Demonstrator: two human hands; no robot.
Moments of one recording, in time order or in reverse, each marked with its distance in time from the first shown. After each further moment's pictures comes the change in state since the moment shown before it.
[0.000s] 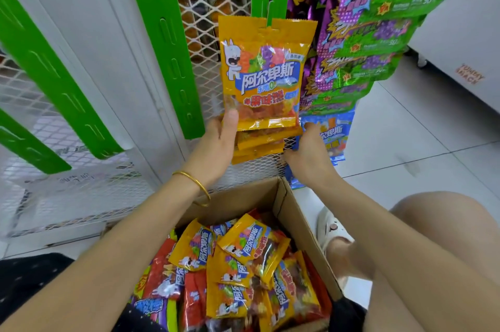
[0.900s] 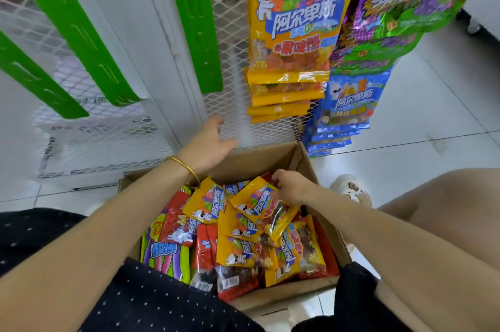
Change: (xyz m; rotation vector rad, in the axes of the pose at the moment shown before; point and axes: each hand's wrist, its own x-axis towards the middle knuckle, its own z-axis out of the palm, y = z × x) left_hand -0.022 -0.072 -0.004 0.169 -0.126 -0.284; right_hand -0.034 0.094 0.080 -0.593 -0.789 0.082
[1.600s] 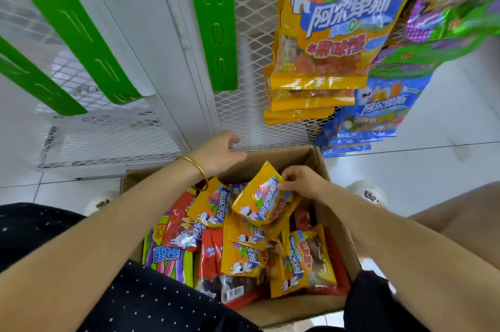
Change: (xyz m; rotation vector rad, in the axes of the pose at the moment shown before) left_hand 0.035 -0.033 0.004 0.126 -0.192 -0.055; right_hand 0.051 0.026 0.005 0.505 -0.005 -0.052
